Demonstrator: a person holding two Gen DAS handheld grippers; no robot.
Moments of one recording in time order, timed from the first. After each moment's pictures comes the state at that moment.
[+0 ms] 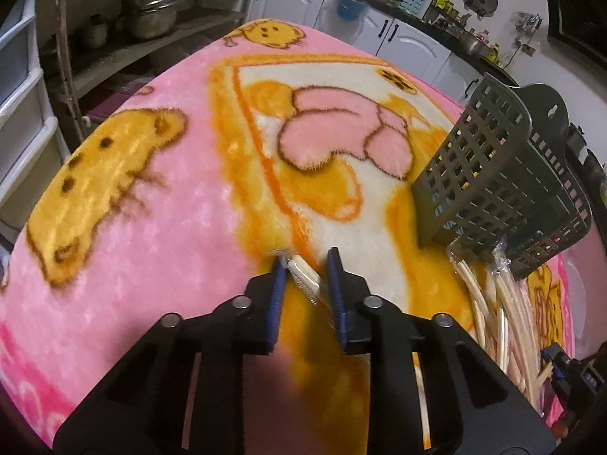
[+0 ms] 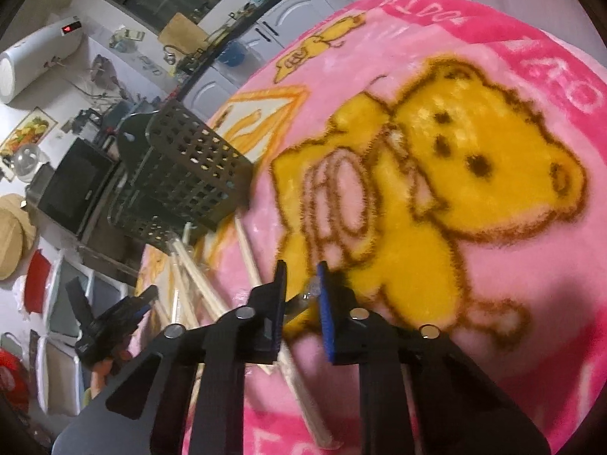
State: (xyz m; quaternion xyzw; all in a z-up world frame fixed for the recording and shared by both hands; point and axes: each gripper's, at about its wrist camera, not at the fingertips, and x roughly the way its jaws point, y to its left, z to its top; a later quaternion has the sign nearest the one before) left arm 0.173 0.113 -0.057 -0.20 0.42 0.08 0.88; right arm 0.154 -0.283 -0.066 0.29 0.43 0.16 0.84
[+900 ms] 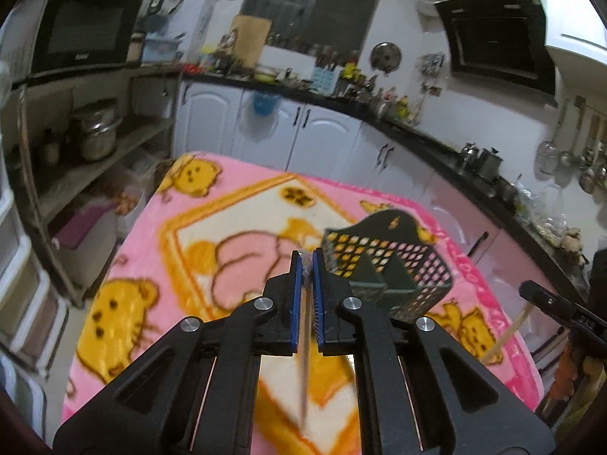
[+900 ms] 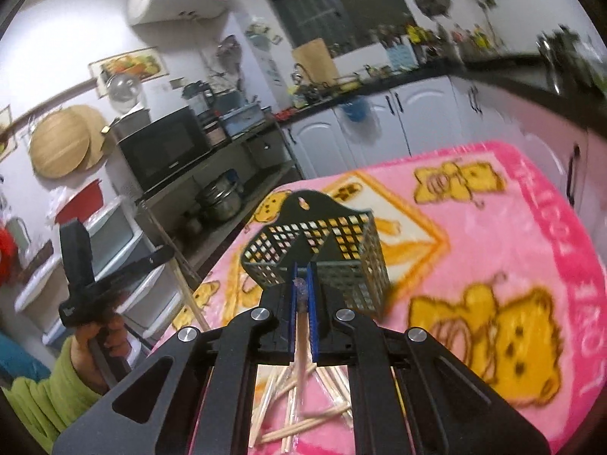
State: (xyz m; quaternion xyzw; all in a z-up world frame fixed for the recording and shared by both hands) left arm 0.134 0.087 0.097 -0.13 0.25 -0.04 0.96; right arm 0.152 -0.220 0.092 0.12 0.28 0.30 0.90
